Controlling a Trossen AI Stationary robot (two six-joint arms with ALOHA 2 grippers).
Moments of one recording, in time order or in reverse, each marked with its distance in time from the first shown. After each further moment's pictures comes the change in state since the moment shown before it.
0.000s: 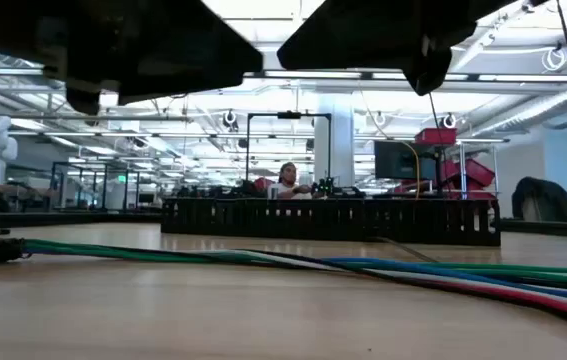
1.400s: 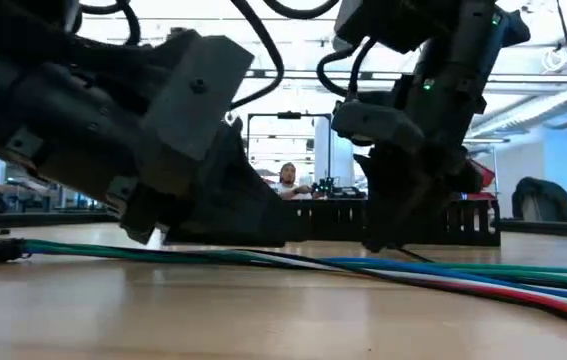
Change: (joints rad) left arm 0.169 0.000 -0.001 -0.545 0.538 -0.707; right arm -0.325 0.000 0.004 -0.712 -0.643 0.595
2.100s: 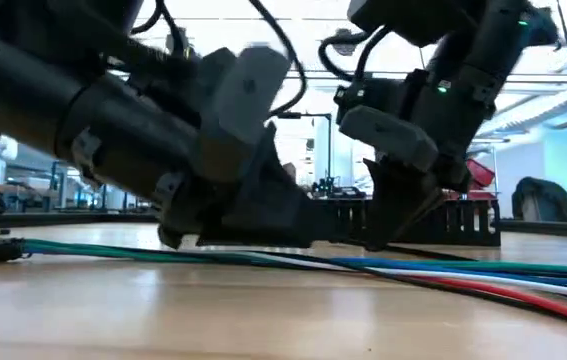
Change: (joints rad) left arm 0.069 0.001 -0.043 0.157 0.034 0.020; right arm 0.084 0.010 -0.009 0.114 0.243 -0.124
